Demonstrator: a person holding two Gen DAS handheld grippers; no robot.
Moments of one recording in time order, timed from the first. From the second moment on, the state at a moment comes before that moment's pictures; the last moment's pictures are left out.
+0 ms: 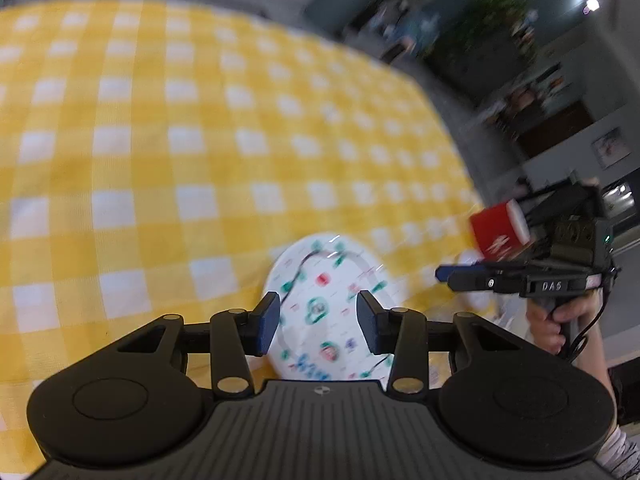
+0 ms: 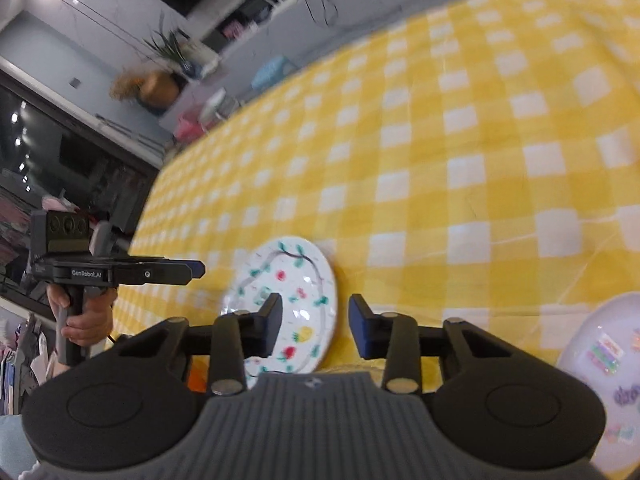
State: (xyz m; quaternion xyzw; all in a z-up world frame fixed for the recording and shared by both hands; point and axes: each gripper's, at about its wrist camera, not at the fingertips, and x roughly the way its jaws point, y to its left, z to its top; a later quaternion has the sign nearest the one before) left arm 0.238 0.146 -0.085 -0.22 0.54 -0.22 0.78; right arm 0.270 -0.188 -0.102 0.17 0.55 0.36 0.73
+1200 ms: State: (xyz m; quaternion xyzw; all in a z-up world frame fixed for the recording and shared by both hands) left arm 0.254 0.197 -0.167 -0.42 0.56 -0.23 0.68; right arm 0.286 -0.181 -0.162 0.24 0.60 0.39 0.66
